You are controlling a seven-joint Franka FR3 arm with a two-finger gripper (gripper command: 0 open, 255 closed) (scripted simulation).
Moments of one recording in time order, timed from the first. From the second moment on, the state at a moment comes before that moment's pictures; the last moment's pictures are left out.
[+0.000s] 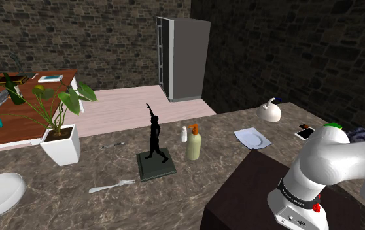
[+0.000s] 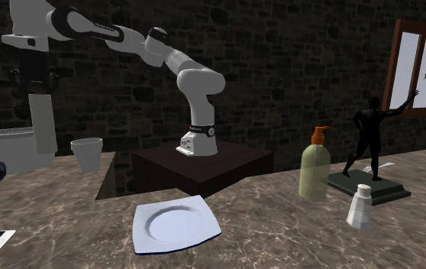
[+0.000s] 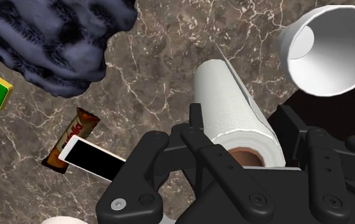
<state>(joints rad) -0.03 -1.05 -1.49 -1.78 -1.10 1.64 -1.56</state>
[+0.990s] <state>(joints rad) -0.02 -1.12 -1.60 -1.86 -1.20 1.75 -1.52</state>
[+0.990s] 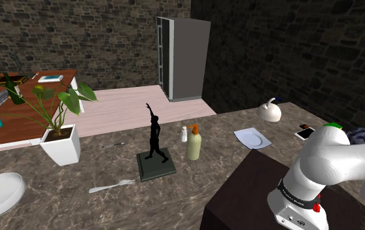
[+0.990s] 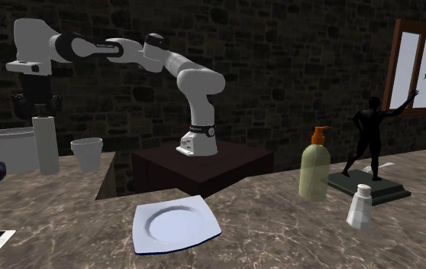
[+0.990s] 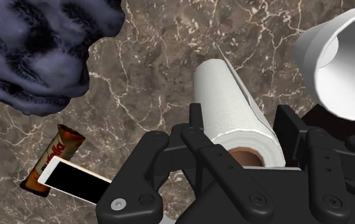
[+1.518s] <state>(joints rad) -0.01 -1.15 -1.65 -1.88 -1.25 1.80 -1.50</state>
